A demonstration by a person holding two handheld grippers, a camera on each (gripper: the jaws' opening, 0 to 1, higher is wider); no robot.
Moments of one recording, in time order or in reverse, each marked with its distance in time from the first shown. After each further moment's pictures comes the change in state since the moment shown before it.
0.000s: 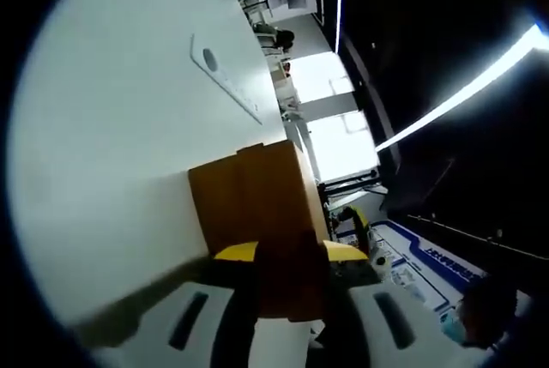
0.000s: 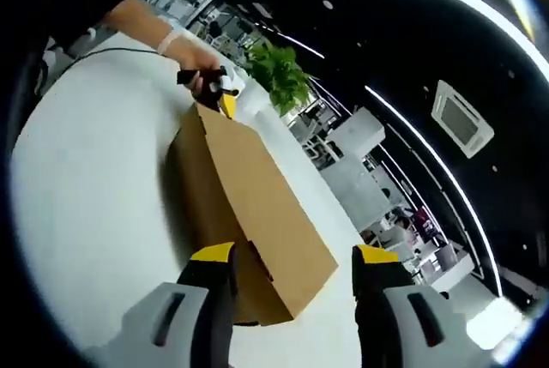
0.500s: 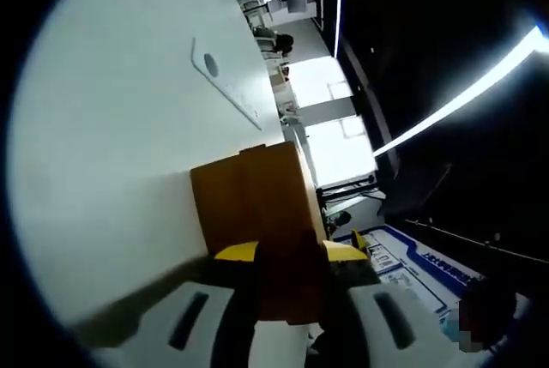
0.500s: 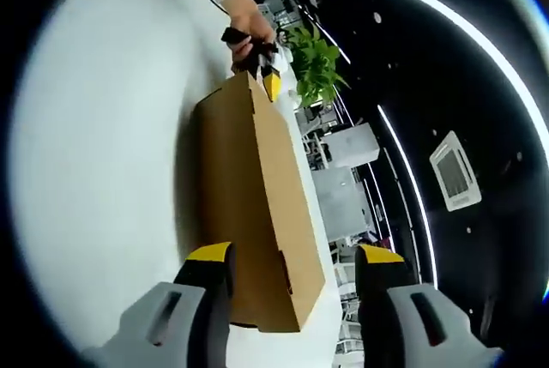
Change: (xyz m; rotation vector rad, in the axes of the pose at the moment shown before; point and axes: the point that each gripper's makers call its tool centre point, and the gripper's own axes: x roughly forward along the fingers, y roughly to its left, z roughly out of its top) left arm 0.001 0.003 0.007 -0.016 -0.019 -0.018; right arm 0.004 0.042 0.017 -0.334 0.063 -0.084
